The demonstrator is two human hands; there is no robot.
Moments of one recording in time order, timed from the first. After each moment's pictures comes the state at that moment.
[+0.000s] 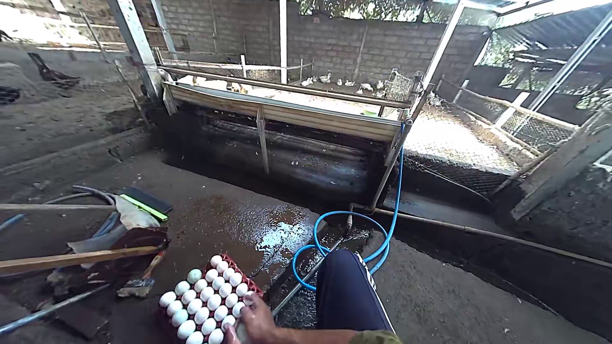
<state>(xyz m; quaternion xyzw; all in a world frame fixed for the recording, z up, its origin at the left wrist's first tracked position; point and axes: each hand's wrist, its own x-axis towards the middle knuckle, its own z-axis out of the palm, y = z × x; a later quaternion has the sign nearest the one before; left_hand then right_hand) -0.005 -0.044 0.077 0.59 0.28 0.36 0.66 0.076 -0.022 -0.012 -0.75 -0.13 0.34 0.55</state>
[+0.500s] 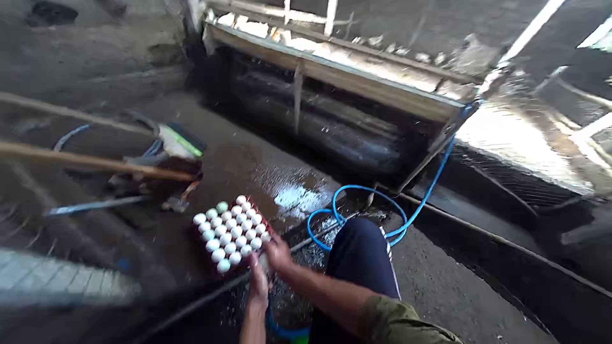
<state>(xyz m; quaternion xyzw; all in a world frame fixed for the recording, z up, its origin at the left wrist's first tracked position) 0.003 -0.006 0.010 0.54 0.41 0.25 0.69 0.079 -0.028 -0.009 -0.75 -0.15 0.33 0.55</state>
